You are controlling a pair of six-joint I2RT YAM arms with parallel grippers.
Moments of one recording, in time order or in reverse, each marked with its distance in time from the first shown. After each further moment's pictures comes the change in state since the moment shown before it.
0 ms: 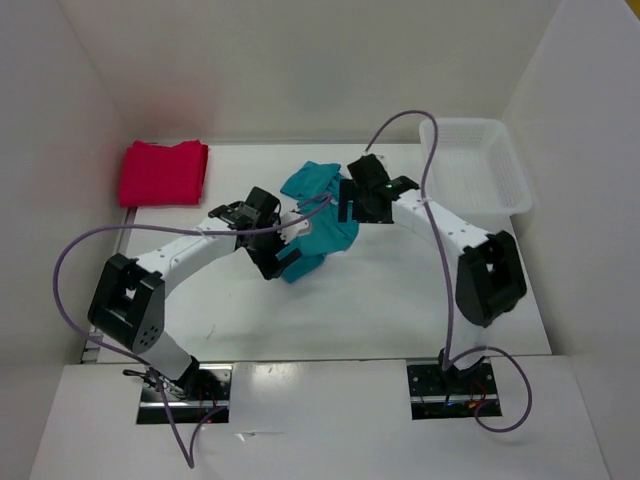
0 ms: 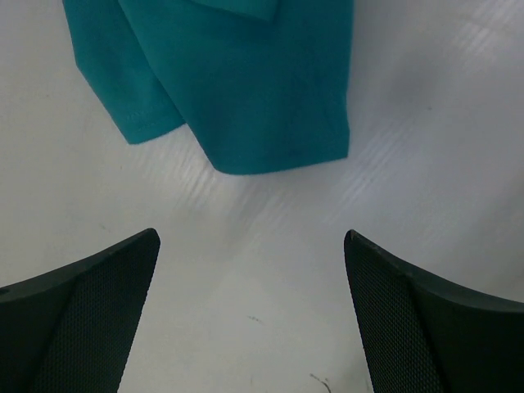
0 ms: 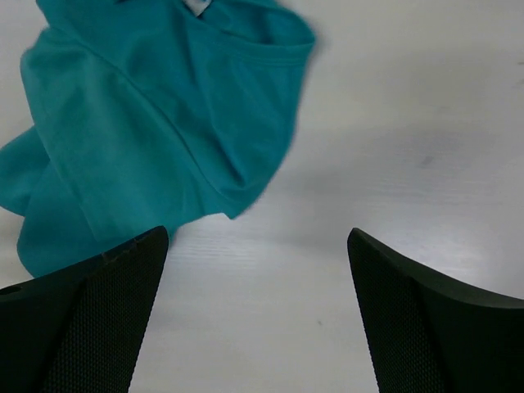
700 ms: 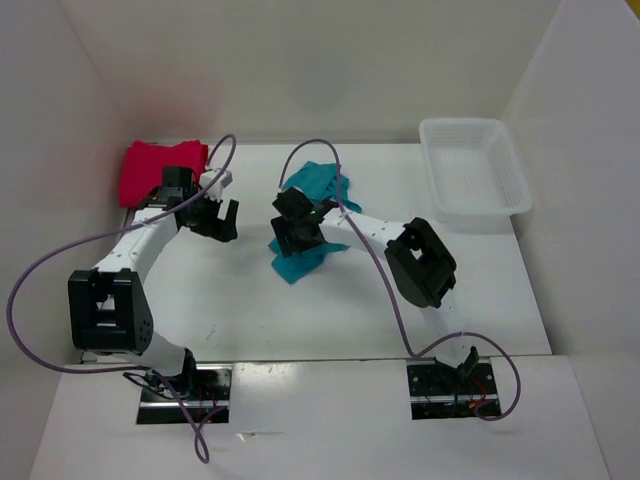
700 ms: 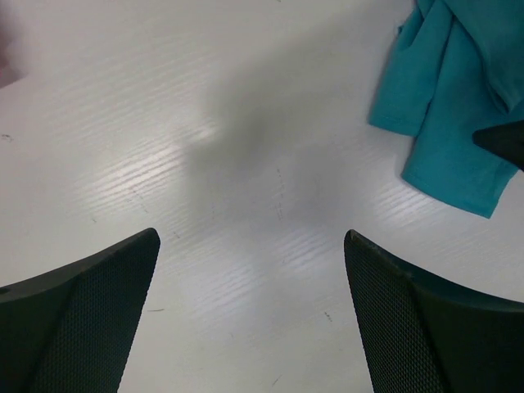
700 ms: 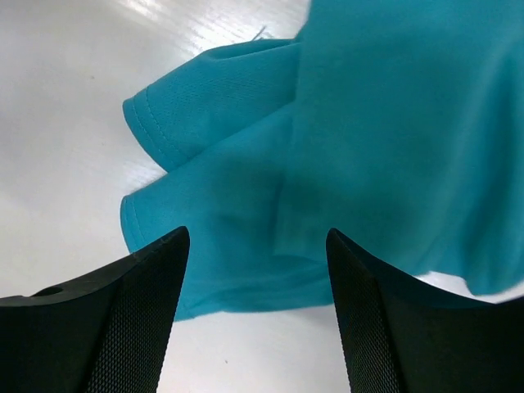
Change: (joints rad) left arm 0.509 -0.045 -0.001 0.147 0.171 -0.203; right arm 0.296 0.402 0.207 0.128 -0.116 -0.095
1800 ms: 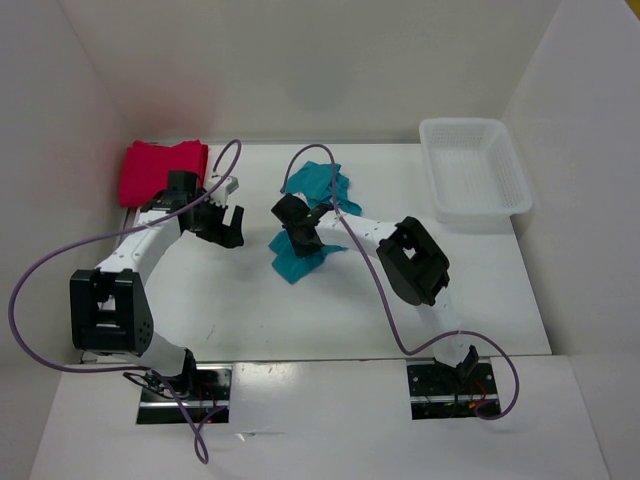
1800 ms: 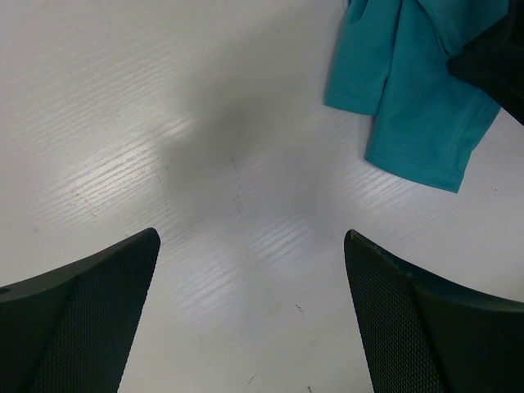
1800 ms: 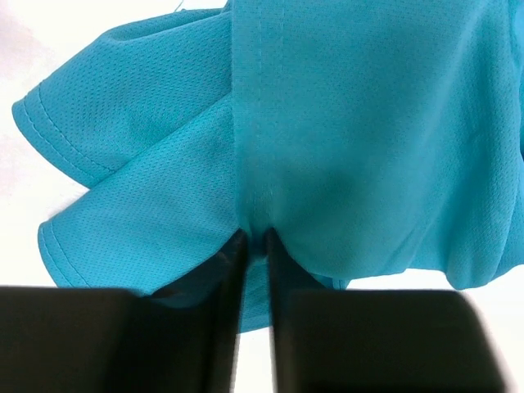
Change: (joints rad) left arm -0.018 -0.004 -0.043 -0.012 0.070 0.000; right arm 0.021 0.082 0.031 -0.062 0.111 0.006
